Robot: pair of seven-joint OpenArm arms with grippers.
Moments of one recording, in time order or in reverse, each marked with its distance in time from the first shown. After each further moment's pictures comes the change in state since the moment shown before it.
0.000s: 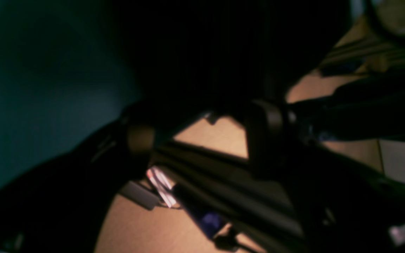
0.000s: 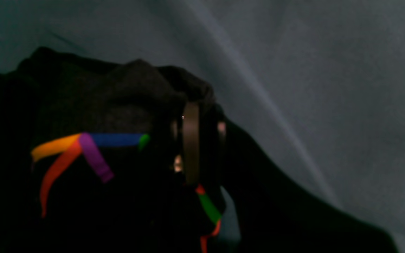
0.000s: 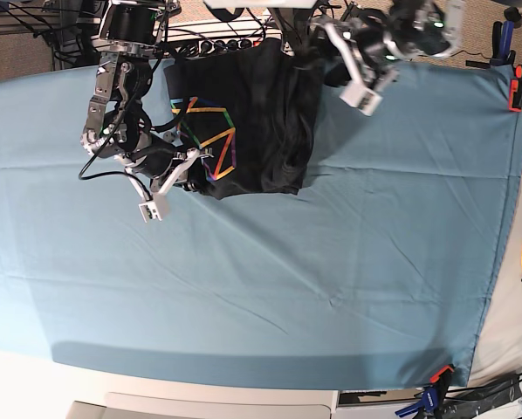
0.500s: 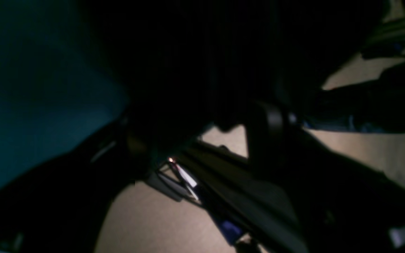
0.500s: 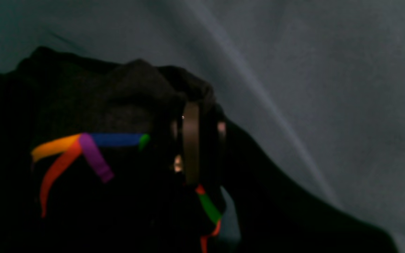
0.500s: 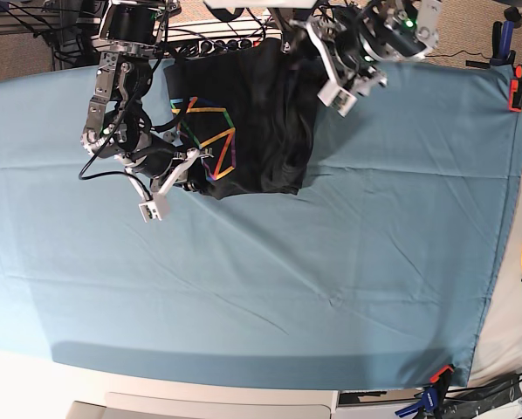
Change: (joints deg) left arm -2.3 0.7 4.7 0.0 12.0 3.7 -0.8; right arm 0.0 0.0 0.0 0.0 0.0 0.0 0.0
